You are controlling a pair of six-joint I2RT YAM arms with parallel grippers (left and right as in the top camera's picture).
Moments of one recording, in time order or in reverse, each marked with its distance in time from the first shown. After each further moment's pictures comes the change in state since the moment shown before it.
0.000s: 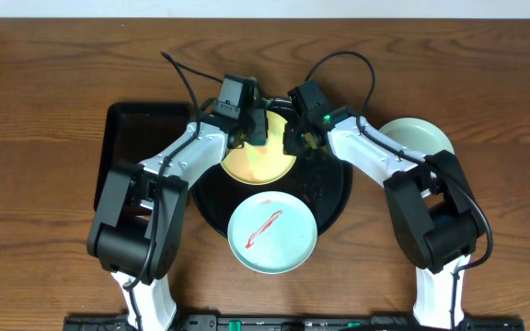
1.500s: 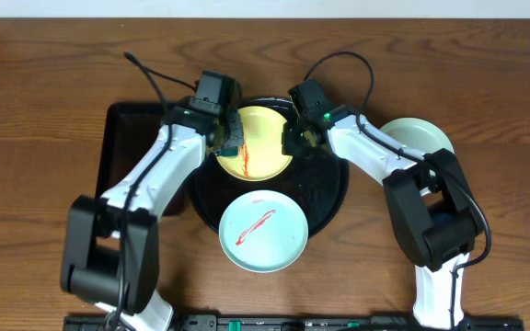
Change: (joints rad) left arm 0.051 -0.171 -0.003 -0.319 -0.089 -0.038; right arm -0.003 0.011 0.016 -0.013 -0.047 -0.008
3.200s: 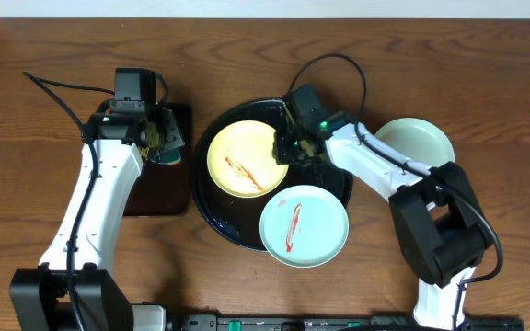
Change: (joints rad) left arm 0.277 -0.243 0.000 -0.274 -0.023 0.060; right arm 0.053 -0.090 -0.052 0.010 -0.069 -0.095
